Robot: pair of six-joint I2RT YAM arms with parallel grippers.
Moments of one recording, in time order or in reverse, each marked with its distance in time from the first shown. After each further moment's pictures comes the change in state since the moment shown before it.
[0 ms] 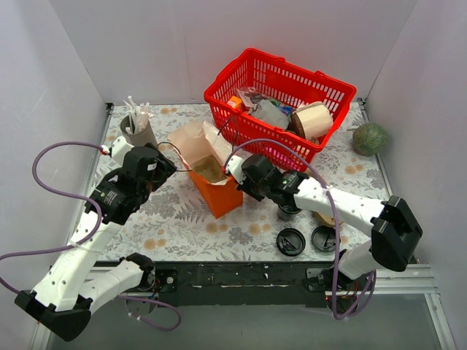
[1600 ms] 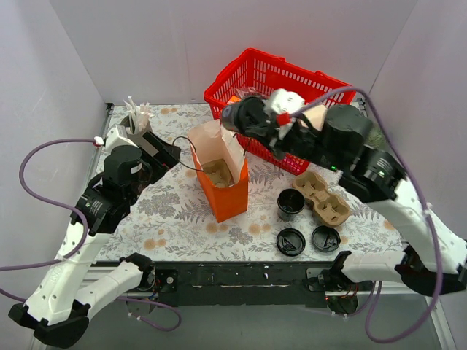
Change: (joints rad) left arm 0.000 -0.063 0.057 0.121 0.137 0.091; right arm 0.001 -0.341 0.570 -0.098 -0.263 -0.026
